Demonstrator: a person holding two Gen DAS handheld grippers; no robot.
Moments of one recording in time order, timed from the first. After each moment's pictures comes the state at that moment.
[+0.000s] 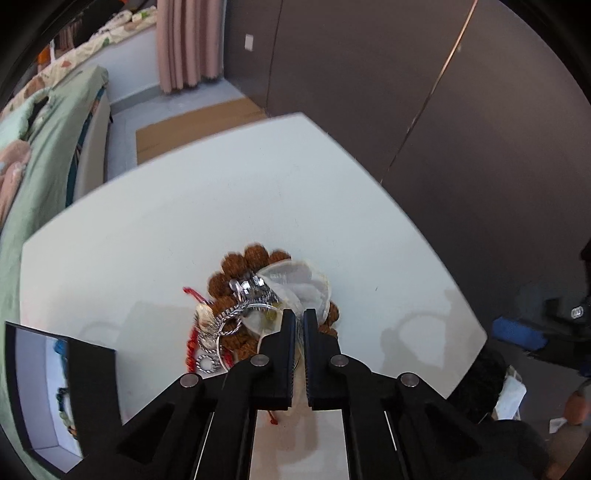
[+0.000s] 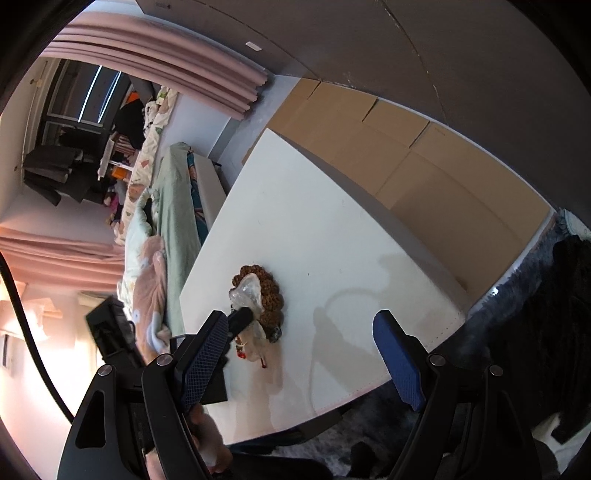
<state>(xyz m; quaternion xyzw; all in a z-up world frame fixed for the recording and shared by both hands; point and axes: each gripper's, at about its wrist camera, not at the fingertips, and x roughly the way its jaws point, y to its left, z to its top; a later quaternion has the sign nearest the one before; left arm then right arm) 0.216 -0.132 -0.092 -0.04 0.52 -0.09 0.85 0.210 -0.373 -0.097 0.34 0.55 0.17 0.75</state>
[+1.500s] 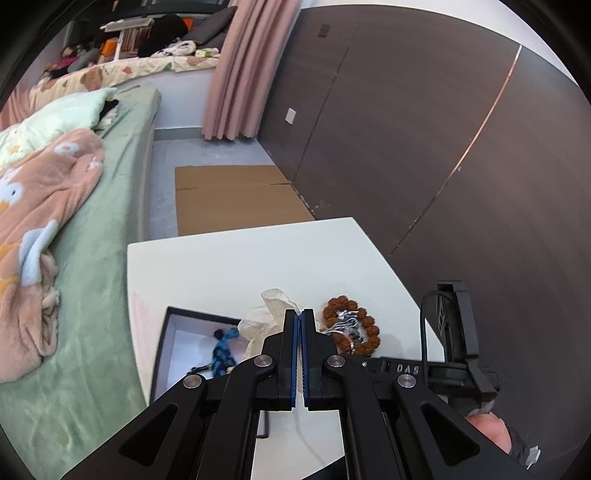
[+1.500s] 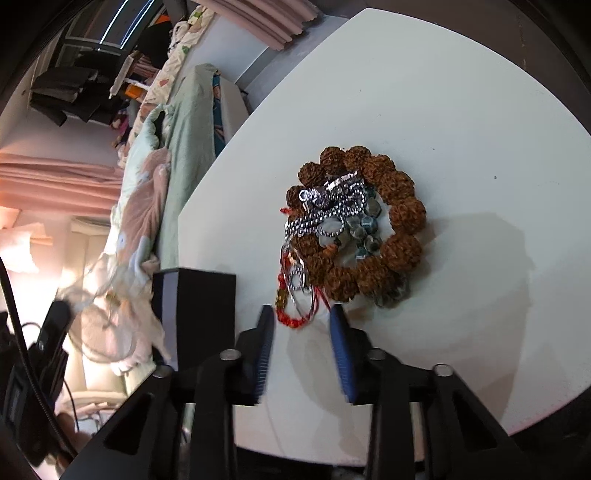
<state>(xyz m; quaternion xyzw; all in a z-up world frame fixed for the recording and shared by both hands) 0.133 0.017 -0.004 -0.15 0.40 -0.07 0.90 0.214 -0.226 -0.144 0.25 0.60 0.24 0.72</state>
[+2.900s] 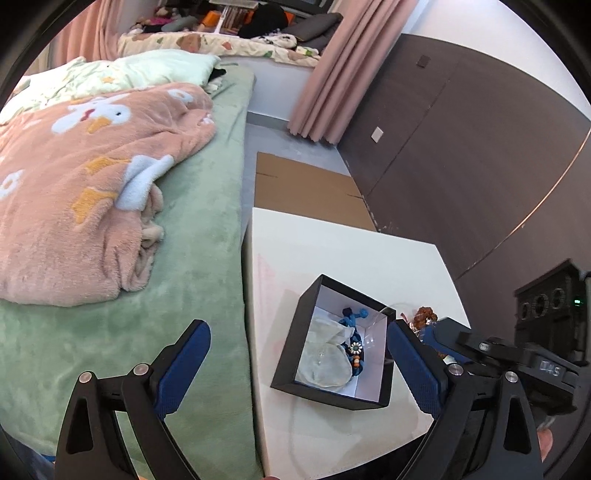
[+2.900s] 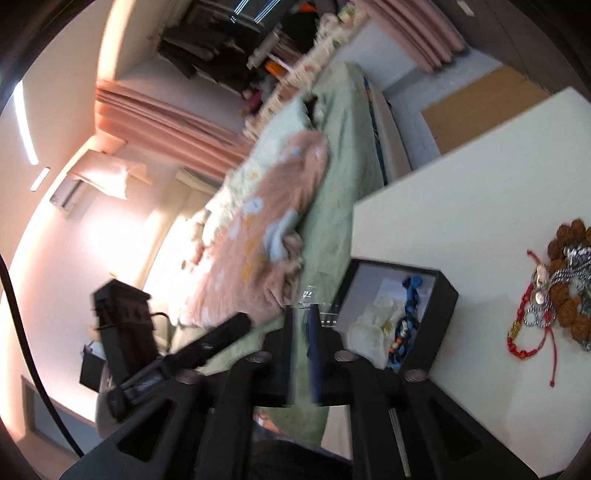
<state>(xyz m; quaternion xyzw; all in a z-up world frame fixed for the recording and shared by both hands) 0.076 0.123 -0.034 -0.24 0.40 0.06 0.88 0.181 -0.119 -0.068 0.23 0.50 0.46 0.69</state>
